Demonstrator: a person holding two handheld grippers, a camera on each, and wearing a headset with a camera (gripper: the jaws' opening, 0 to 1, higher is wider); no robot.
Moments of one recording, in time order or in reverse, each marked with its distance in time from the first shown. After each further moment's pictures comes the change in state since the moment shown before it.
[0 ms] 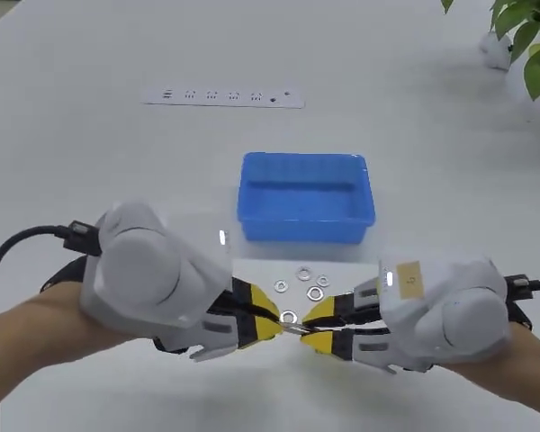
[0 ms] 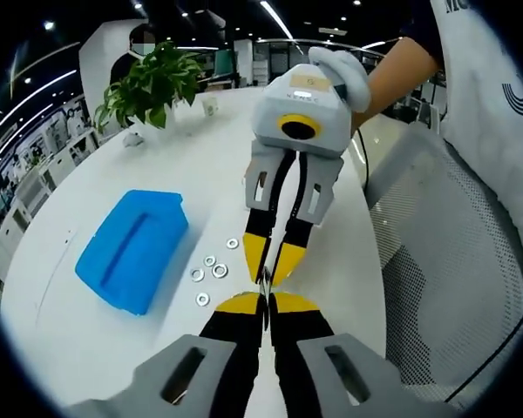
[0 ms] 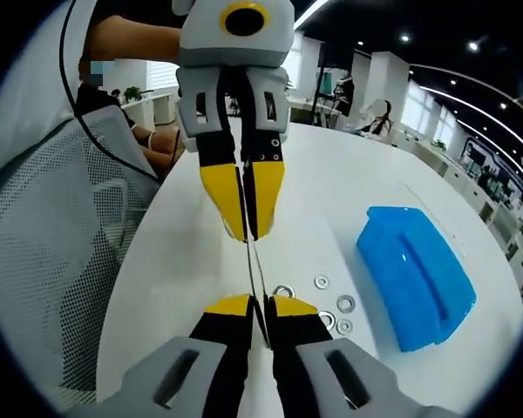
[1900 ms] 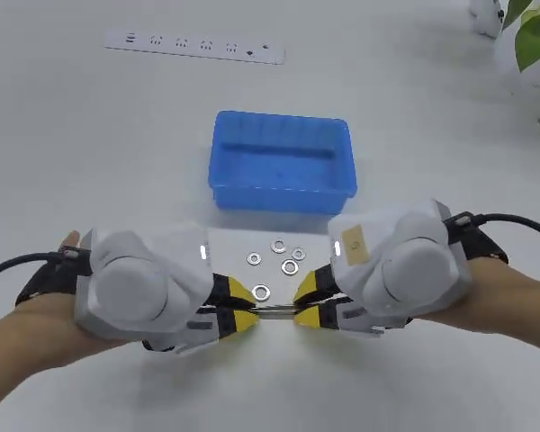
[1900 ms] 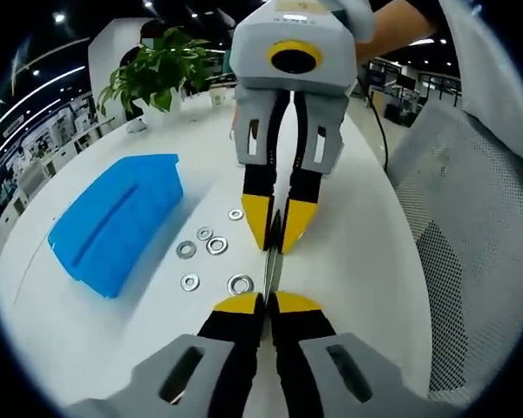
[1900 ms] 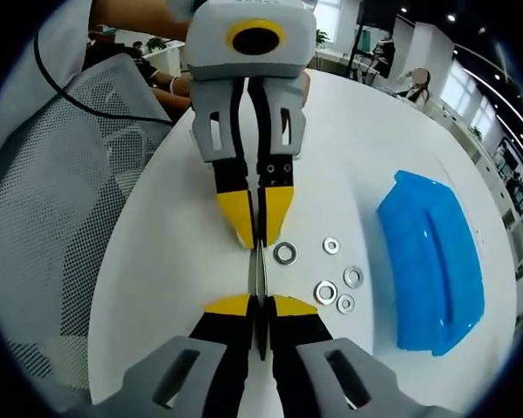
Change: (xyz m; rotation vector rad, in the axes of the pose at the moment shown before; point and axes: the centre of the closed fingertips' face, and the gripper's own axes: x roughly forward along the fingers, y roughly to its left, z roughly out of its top) left arm 0.048 0.012 -0.043 -0.035 -0.026 0.026; right arm 0.005 -0.006 -0.035 -0.091 0.288 0.145
